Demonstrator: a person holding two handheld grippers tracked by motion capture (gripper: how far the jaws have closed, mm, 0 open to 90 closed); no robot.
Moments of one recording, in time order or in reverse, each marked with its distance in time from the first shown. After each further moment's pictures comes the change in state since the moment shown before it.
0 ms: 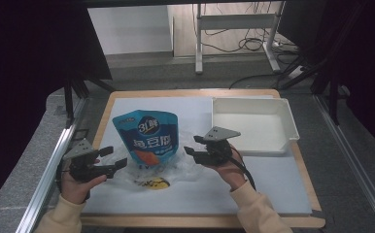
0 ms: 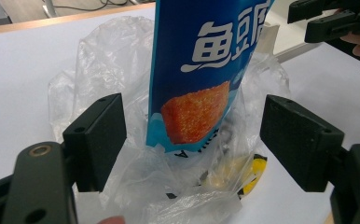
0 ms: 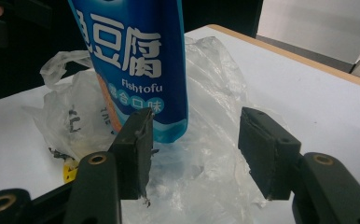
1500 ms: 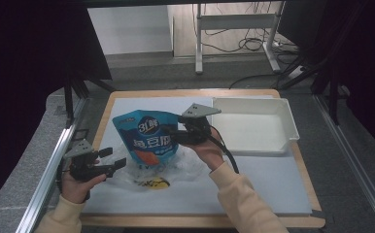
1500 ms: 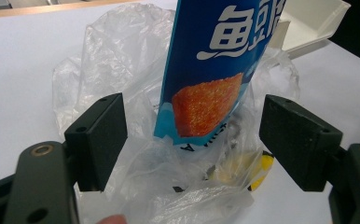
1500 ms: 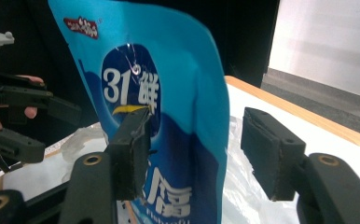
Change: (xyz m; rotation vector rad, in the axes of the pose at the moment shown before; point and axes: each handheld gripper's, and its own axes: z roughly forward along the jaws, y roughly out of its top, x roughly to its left) left arm 0.008 -0.006 0.004 0.016 0.006 -0.036; right arm 0.014 0.074 0.036 -0.111 0.053 0.010
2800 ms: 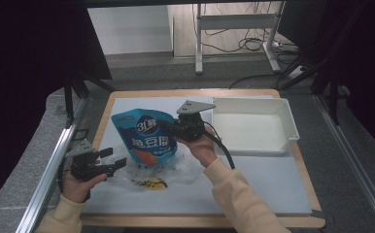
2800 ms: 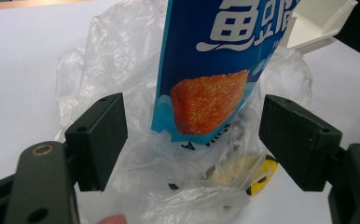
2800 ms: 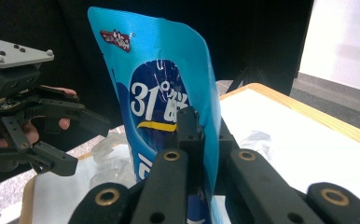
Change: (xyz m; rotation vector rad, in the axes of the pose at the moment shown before) left arm 0.004 -0.002 0.003 0.006 0.002 -0.014; right arm 0.001 0.006 0.014 -0.014 0.114 0.012
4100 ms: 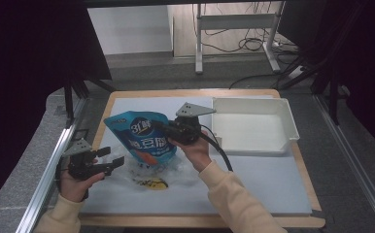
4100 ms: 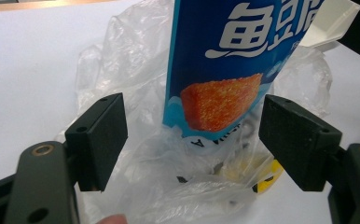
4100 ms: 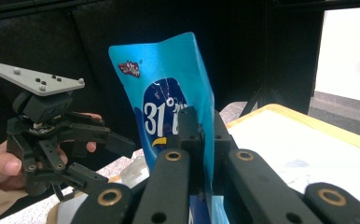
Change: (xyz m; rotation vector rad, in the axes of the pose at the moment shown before) left arm 0.005 0.000 -0.003 -0.004 0.014 -0.013; right arm 0.013 -0.001 0.002 -0.113 0.053 0.054
